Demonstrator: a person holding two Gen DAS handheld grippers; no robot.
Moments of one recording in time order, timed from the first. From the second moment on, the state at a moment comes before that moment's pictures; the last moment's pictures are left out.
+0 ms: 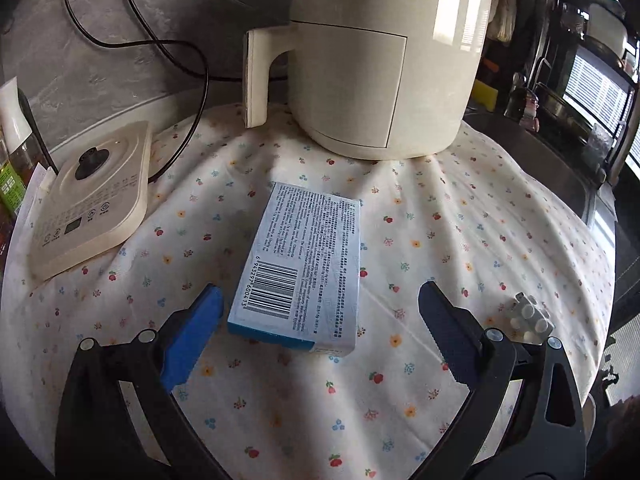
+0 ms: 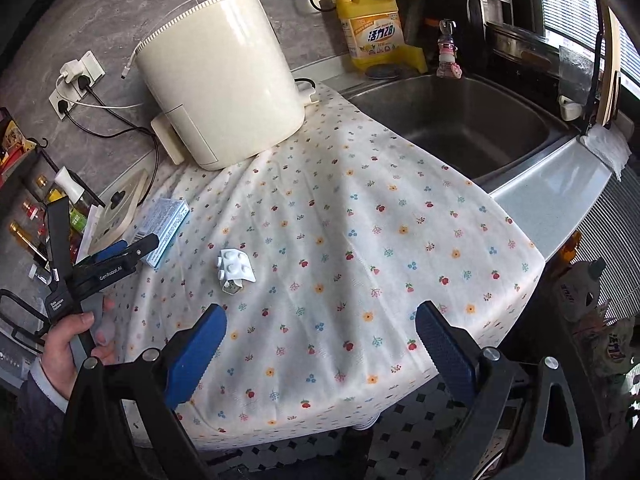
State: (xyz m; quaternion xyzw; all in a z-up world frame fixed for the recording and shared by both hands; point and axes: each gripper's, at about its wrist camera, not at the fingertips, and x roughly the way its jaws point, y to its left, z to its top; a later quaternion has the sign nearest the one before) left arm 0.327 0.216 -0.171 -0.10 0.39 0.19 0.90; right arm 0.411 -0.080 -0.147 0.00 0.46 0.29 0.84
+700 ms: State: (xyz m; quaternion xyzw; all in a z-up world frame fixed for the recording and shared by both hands) left arm 0.228 0.224 -0.170 -0.19 0.36 0.21 0.89; right arm 0.424 0.059 -0.190 -0.11 0.48 0.37 0.79
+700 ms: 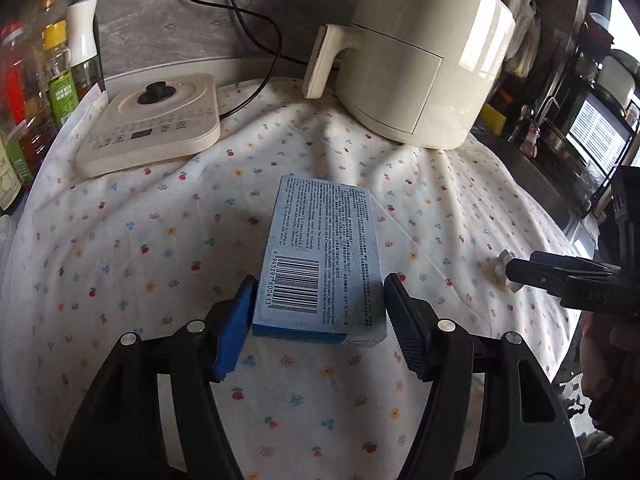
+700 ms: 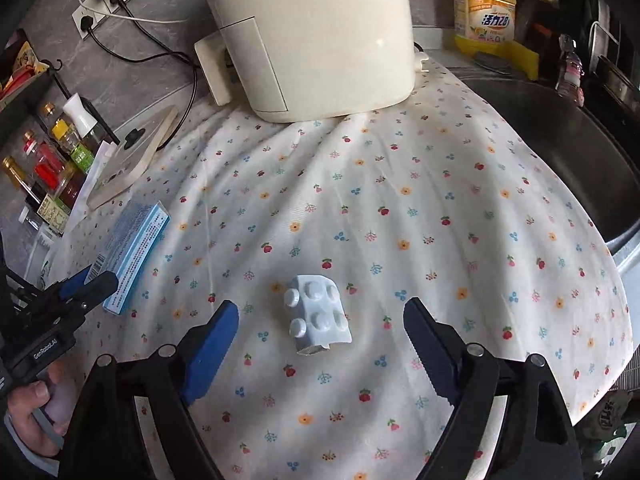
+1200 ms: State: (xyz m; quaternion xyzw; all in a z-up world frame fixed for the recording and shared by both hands) left arm 0.170 0.221 -0.155 -0.22 0.32 0.27 0.88; right arm 0.377 0.085 -0.178 -0.14 0.46 0.43 0.76
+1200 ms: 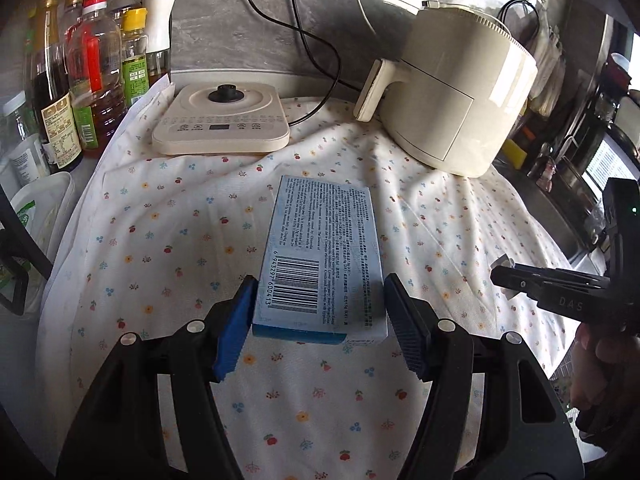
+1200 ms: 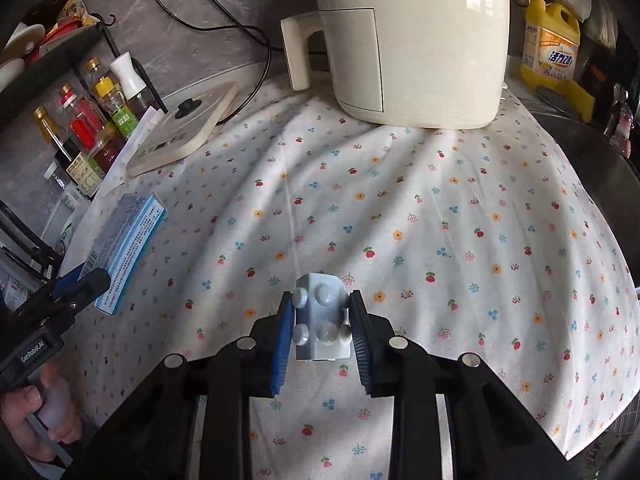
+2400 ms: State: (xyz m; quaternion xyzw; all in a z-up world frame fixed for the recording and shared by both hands) left arm 0.149 -0.101 -0.135 -0.16 0.35 0.14 0.91; right arm 0.313 -0.316 -0.198 -0.05 0.51 0.30 0.80
